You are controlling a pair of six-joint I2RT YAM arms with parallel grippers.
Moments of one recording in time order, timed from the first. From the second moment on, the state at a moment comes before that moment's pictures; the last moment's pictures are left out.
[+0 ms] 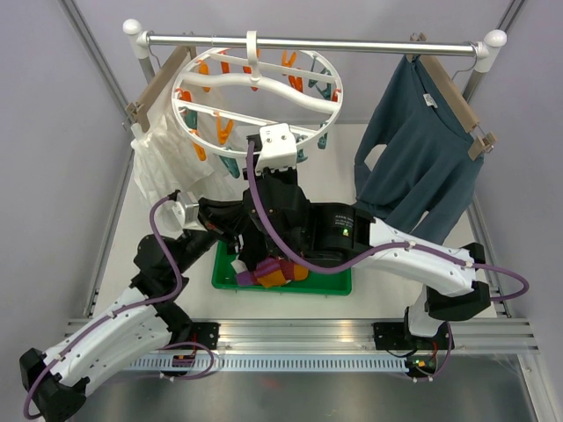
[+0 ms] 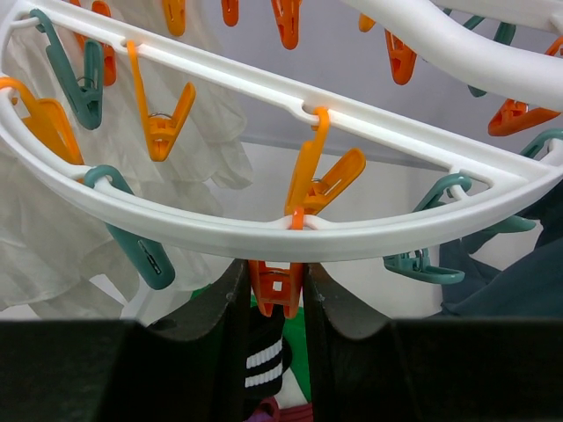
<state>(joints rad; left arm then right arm) -0.73 0.63 0.53 0.54 0.18 -0.27 1.40 1.69 2.10 -0.62 1.21 0.20</state>
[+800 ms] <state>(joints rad) -0.75 0.66 0.56 0.61 0.22 -0.24 1.40 1.71 2.16 -0.67 1.24 0.23</state>
